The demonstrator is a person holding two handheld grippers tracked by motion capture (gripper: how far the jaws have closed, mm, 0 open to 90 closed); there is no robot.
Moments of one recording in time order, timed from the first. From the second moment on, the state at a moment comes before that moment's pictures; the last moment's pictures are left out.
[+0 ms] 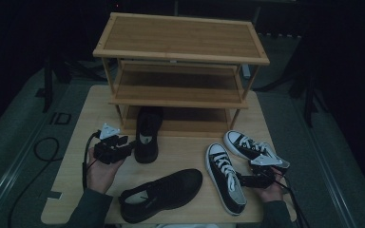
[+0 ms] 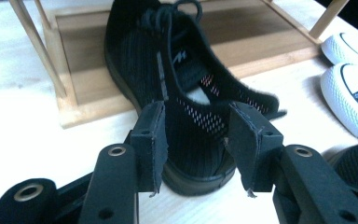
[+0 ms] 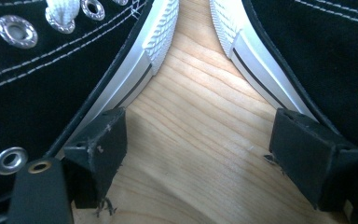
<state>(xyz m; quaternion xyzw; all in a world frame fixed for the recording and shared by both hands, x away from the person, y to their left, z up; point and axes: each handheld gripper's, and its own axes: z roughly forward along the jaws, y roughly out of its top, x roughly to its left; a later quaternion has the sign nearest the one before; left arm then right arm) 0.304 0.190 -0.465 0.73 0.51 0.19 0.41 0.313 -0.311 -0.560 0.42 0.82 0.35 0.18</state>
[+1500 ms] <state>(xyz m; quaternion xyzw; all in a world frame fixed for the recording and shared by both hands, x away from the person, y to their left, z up) 0.308 0.150 -0.525 0.81 0.47 0.14 0.31 0.313 -0.311 -0.560 0.42 0.82 0.35 0.18</state>
